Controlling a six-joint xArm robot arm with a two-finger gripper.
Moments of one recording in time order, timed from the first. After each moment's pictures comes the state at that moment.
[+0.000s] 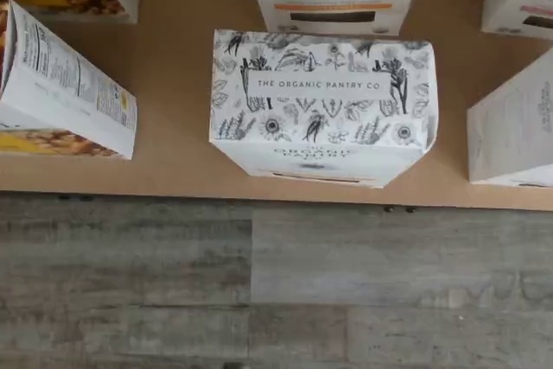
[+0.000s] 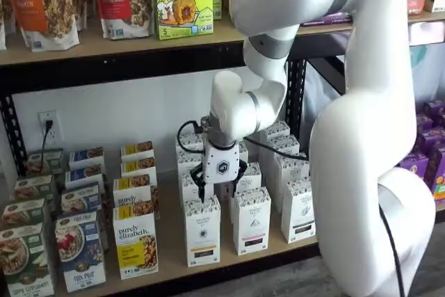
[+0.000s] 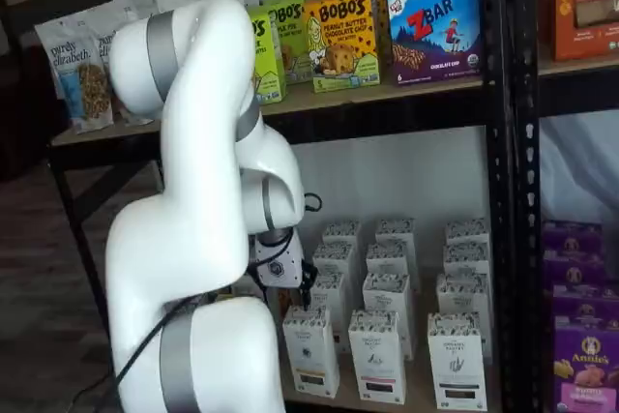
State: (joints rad) arm 0.30 0.41 -0.85 0.06 0.31 0.24
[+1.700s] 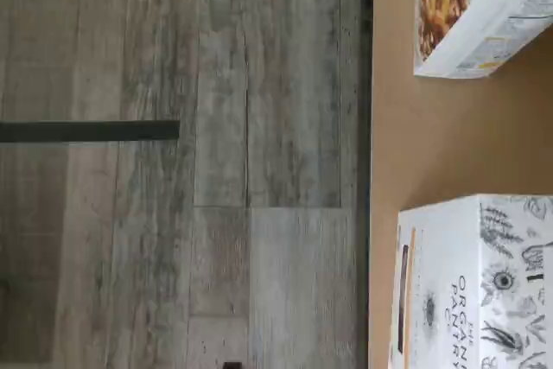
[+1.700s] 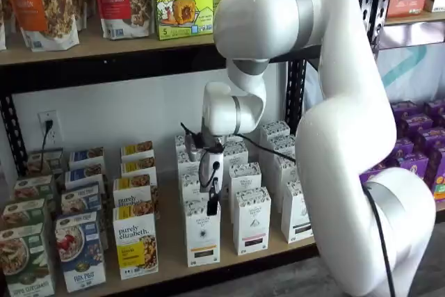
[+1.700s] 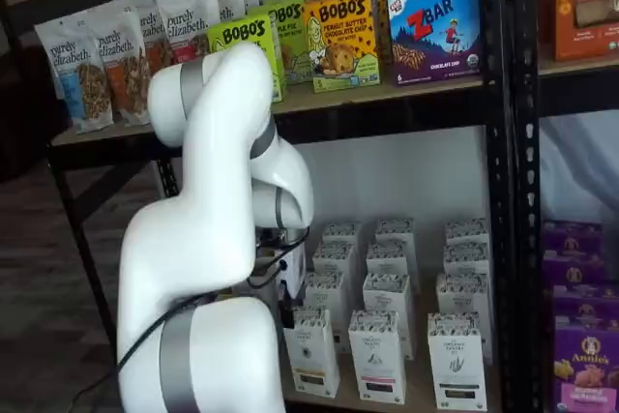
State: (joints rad) arm 0.27 0.72 -1.25 0.25 0.54 -1.50
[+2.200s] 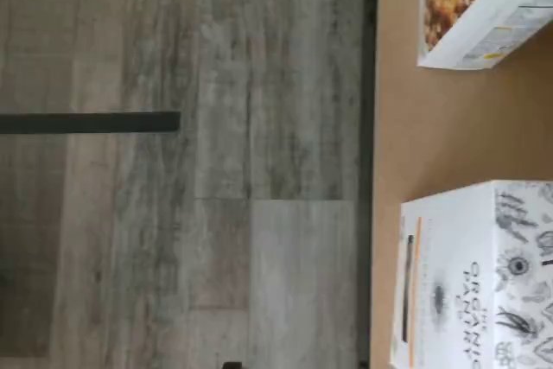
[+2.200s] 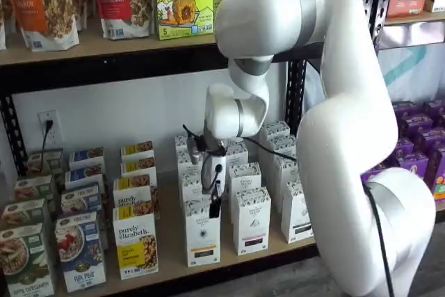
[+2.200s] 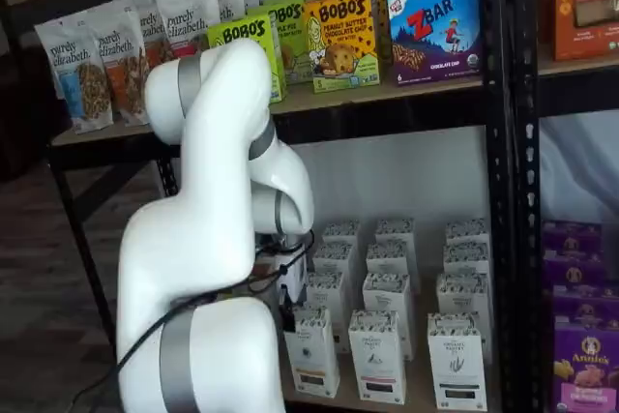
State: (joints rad) arm 0.28 0.70 -1.18 0.25 0.48 -1.51
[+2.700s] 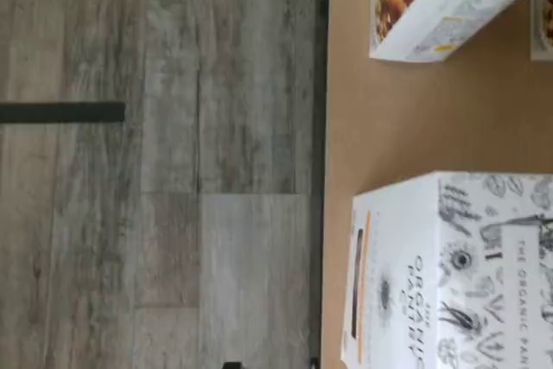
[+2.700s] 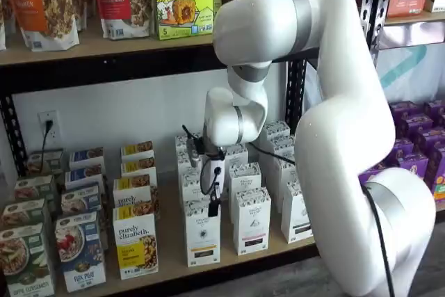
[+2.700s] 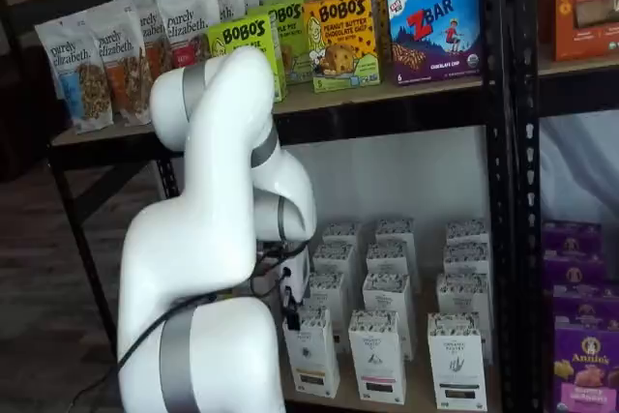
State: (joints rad) arm 0.27 0.75 -1.22 0.22 0.40 -1.49
